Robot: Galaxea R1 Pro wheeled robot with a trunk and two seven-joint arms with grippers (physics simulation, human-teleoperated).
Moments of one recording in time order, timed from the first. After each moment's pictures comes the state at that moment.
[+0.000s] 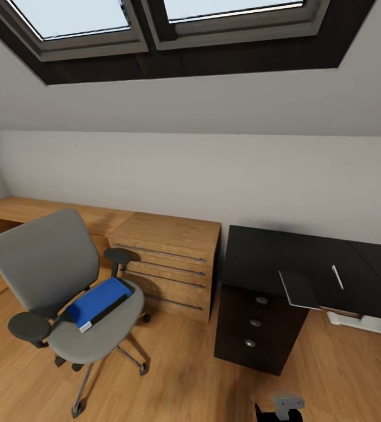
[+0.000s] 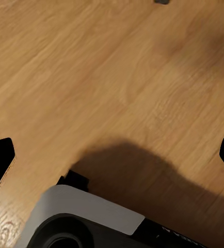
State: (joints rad) left arm -0.08 0.04 -0.07 -0.16 0.61 -0.39 -0.12; right arm -0.44 -0.02 0.35 0.02 -0.27 -0.50 -0.08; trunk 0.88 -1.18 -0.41
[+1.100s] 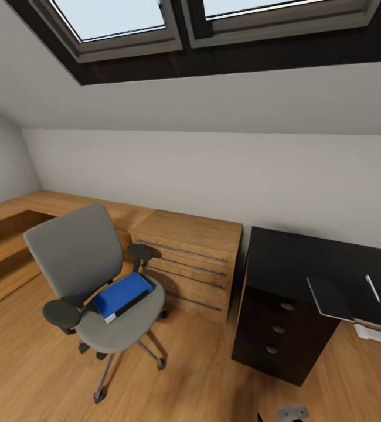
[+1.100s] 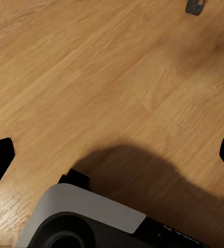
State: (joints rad) left arm -0.08 0.04 -0.07 -0.16 0.61 -0.39 -0.12; right arm -0.40 -0.02 0.35 0.02 -0.26 -0.52 -0.07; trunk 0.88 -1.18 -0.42
